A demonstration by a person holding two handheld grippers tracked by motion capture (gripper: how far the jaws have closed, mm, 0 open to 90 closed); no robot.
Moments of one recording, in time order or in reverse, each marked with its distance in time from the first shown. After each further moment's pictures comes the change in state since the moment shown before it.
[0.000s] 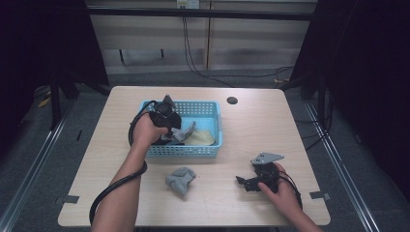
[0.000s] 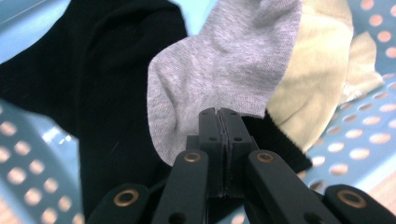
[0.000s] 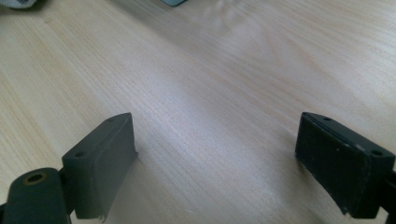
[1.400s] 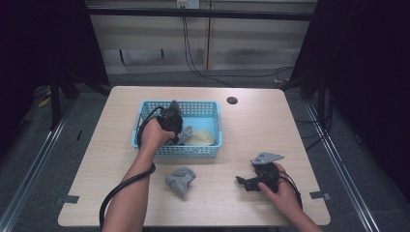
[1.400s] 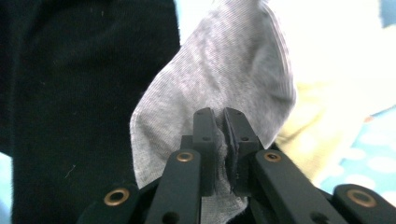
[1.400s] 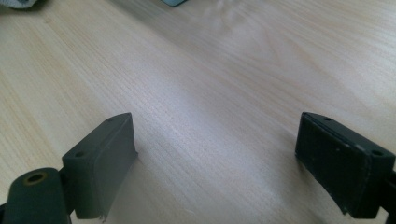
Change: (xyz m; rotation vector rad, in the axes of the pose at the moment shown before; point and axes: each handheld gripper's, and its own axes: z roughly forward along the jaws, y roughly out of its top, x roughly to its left) left arm -0.007 0.009 0.029 0.051 -0.048 -0.031; right arm 0.000 0.000 0.000 -0.001 0.002 0.000
